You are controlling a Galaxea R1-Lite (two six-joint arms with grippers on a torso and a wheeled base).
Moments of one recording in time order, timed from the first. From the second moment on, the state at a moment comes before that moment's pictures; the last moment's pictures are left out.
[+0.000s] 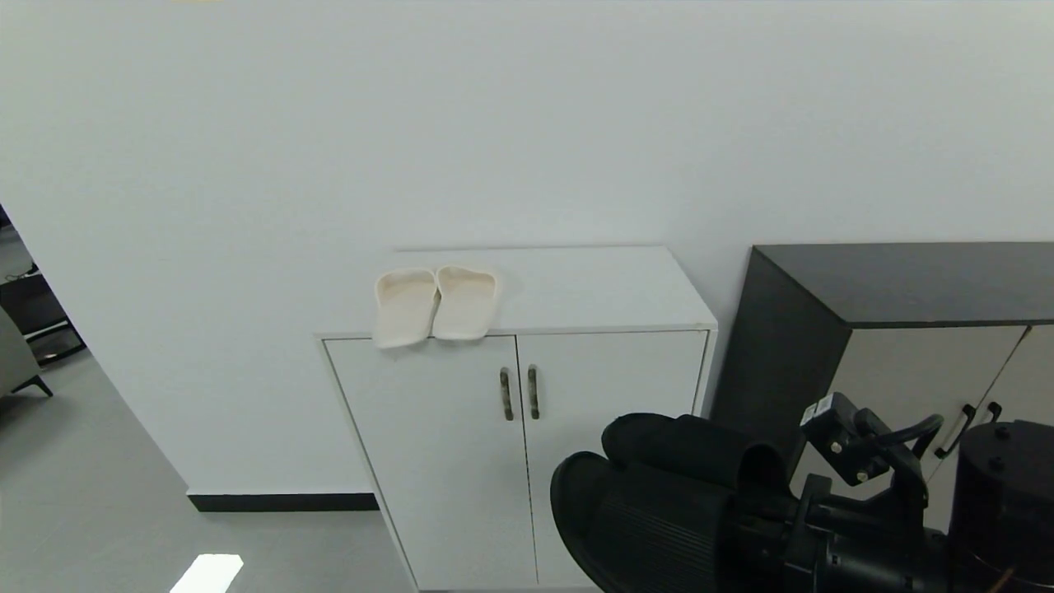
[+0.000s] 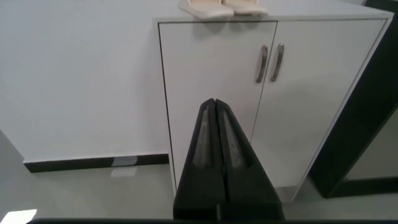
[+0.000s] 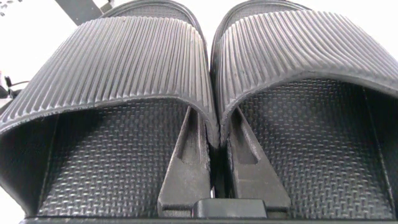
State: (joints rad) left arm 0.00 0.00 0.00 0.00 -0.03 0.00; right arm 0.77 1.55 -0.29 -1.00 0.21 0.22
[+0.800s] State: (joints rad) left arm 0.00 0.00 0.00 0.00 -0.03 0.00; right arm 0.77 1.55 -0.28 -1.00 0.21 0.22
